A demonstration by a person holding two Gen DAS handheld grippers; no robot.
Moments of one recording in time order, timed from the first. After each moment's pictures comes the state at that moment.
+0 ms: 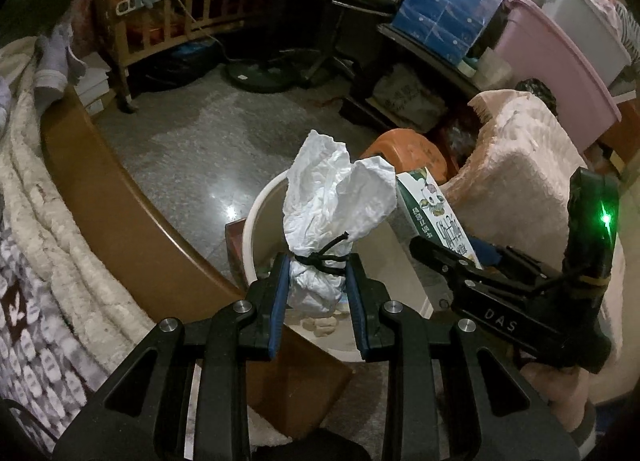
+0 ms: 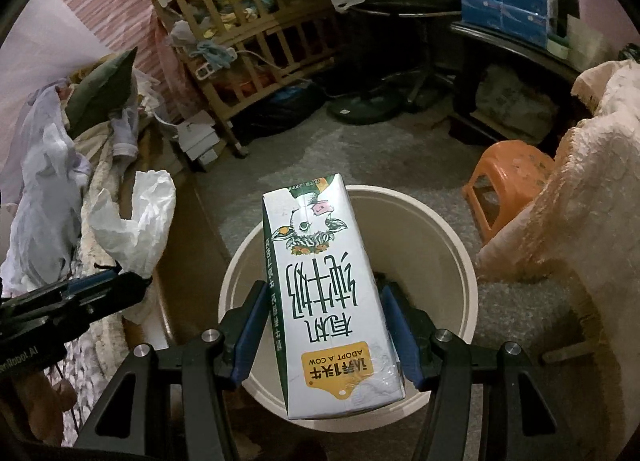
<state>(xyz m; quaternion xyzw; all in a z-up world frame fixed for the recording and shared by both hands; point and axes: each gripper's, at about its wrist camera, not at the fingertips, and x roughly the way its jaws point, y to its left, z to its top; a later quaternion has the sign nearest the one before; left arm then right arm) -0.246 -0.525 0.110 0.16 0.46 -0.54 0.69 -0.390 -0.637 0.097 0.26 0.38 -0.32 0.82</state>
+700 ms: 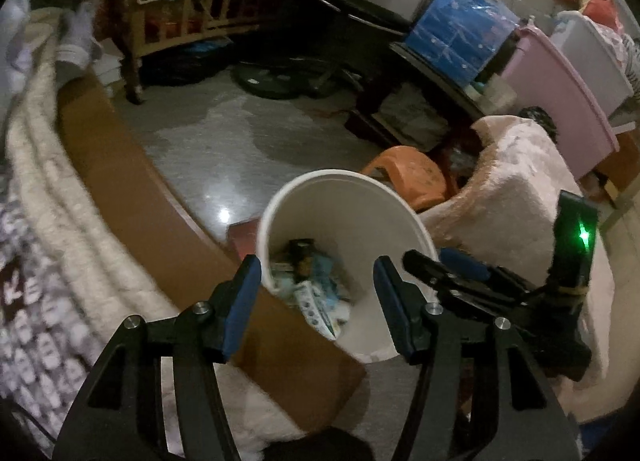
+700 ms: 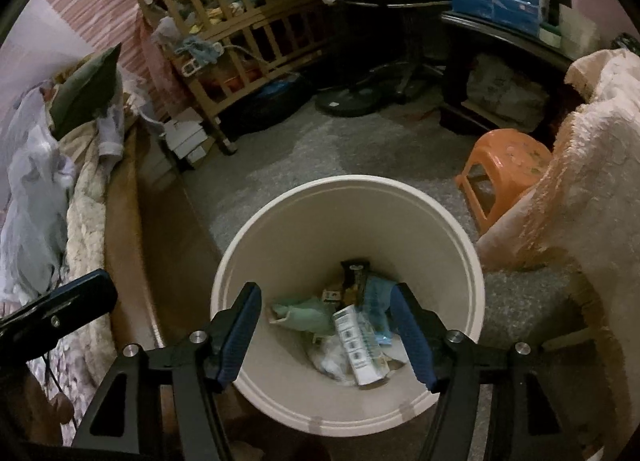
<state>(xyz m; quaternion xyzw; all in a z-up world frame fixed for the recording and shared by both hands) -0.226 -0.502 0.110 0.12 0.46 -0.52 0.71 -0.379 -0.627 0.088 0.27 0.39 -0.33 0.81</state>
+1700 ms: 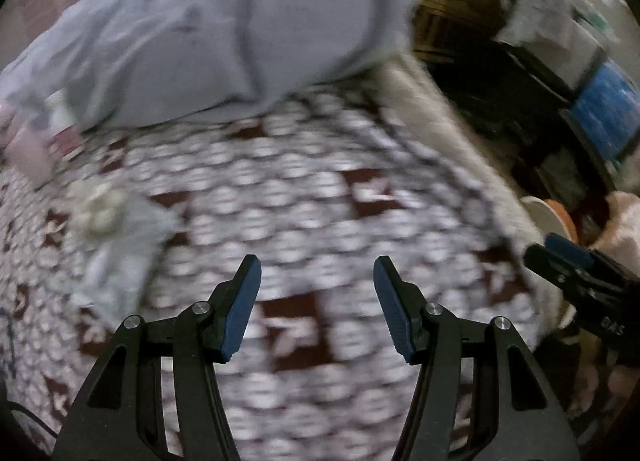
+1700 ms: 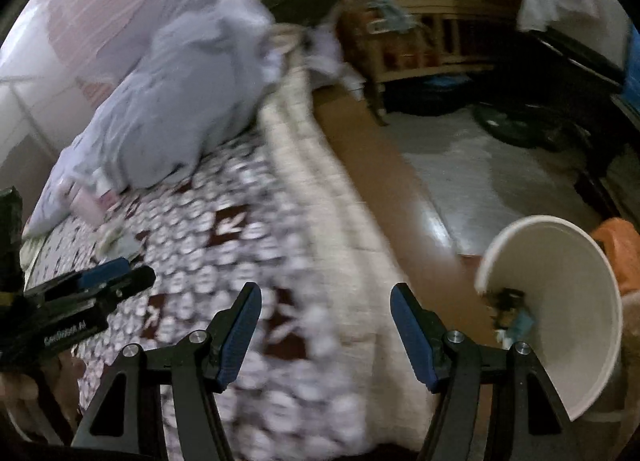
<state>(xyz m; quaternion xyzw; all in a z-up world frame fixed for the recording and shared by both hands) -0.110 -0.235 0.100 0.08 0.48 -0.26 0.84 -0.221 -0.442 0.107 0.17 0.44 -0.12 0.87</state>
